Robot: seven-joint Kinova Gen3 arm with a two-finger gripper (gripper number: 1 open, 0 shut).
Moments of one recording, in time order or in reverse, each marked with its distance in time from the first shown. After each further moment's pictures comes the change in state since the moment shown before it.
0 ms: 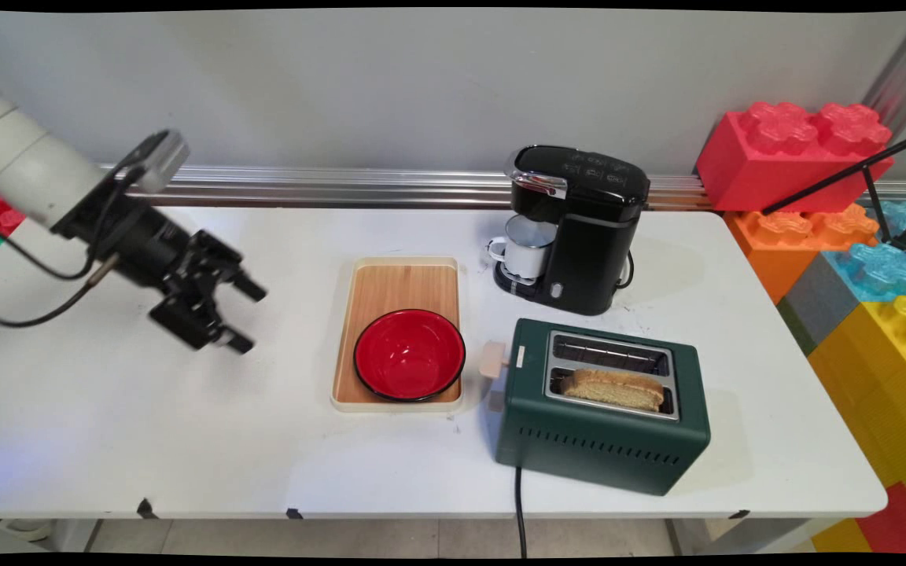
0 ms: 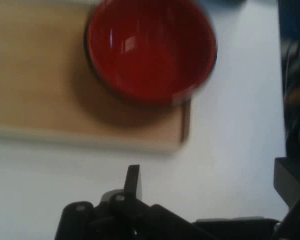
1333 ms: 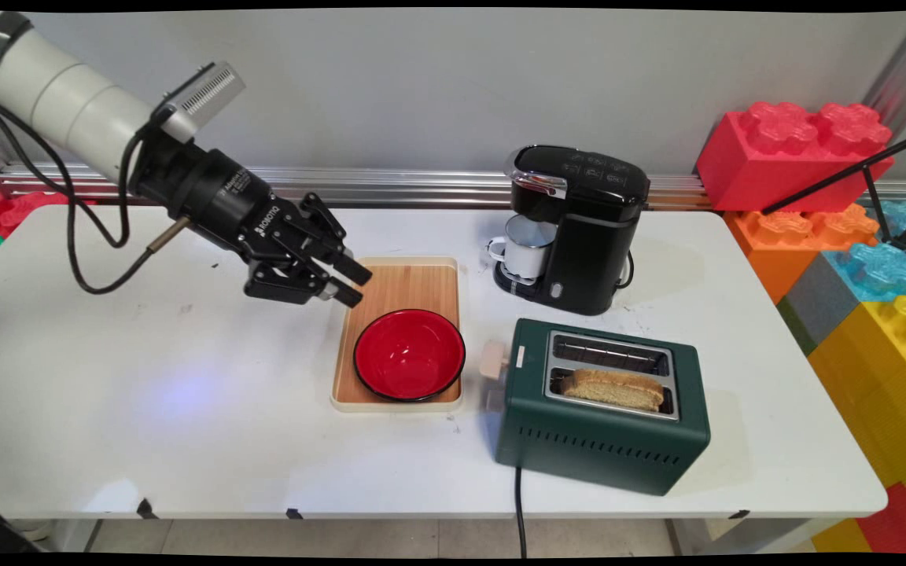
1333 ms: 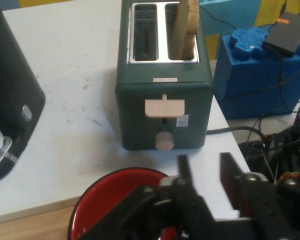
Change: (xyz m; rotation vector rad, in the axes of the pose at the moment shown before) arm 0.074 -0.003 0.020 -0.114 0.277 0.336
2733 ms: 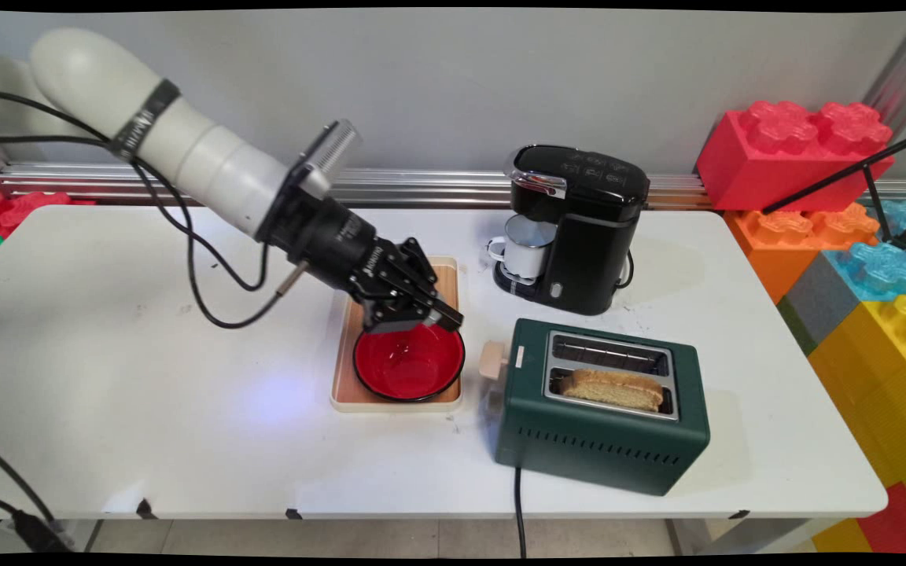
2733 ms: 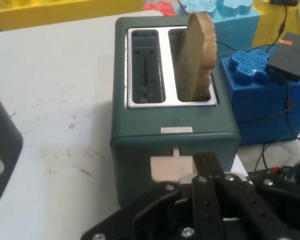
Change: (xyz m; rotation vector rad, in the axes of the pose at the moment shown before) arm 0.013 -0.021 0.105 -0.035 0.060 0.011
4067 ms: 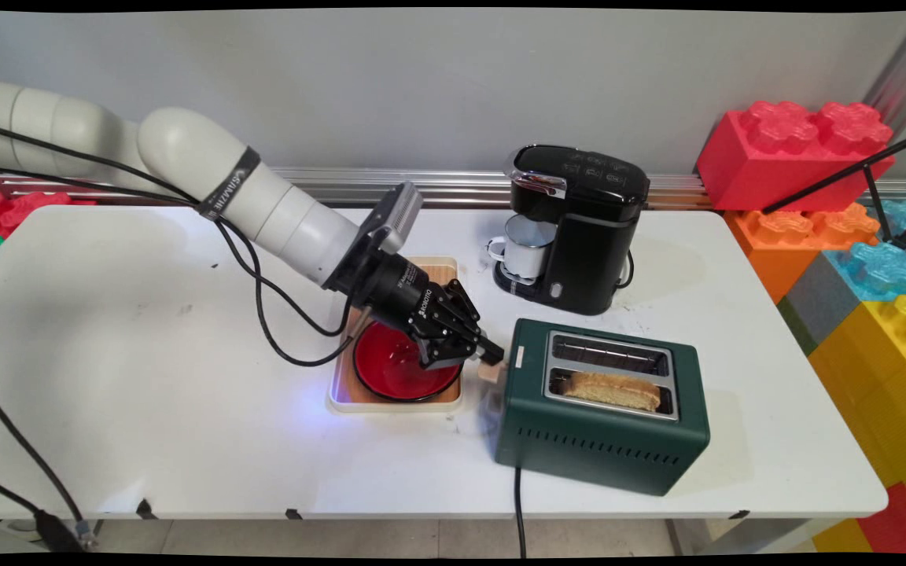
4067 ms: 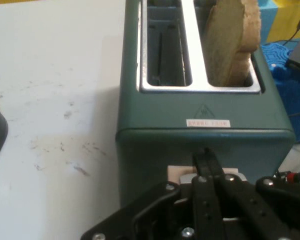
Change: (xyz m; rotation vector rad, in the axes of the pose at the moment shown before) arm -0.025 -0.012 0.074 0.012 -0.010 -0.044
